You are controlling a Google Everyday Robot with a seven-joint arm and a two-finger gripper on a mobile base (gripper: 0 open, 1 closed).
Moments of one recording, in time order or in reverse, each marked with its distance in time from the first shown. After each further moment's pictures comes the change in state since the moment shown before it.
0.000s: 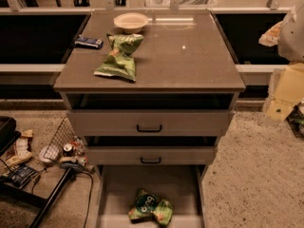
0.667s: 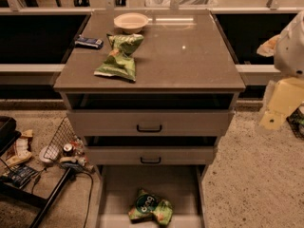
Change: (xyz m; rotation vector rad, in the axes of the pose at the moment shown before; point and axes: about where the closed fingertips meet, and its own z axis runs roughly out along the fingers) arm 0.004 0.005 0.021 0.005 -0.024 0.017
